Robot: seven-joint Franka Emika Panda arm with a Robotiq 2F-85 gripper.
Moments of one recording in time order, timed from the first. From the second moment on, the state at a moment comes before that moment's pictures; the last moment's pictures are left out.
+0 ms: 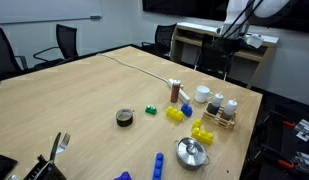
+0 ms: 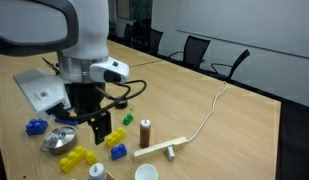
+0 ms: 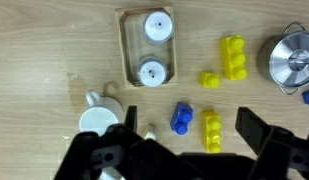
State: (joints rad) arm 0.04 -0.02 -0.02 -2.43 0.03 2.32 -0.07
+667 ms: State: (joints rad) arm 0.02 0.09 -0.02 -2.43 0.04 2.41 -0.07
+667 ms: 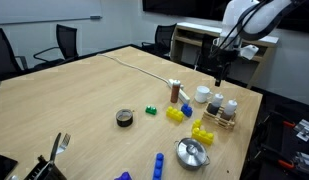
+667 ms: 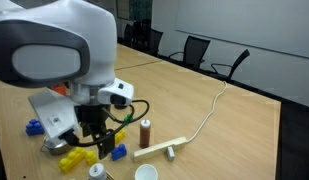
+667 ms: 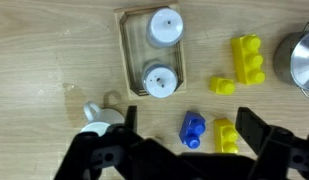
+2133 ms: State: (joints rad) arm -0.03 0.35 -0.02 -2.41 0.08 2.62 -0.08
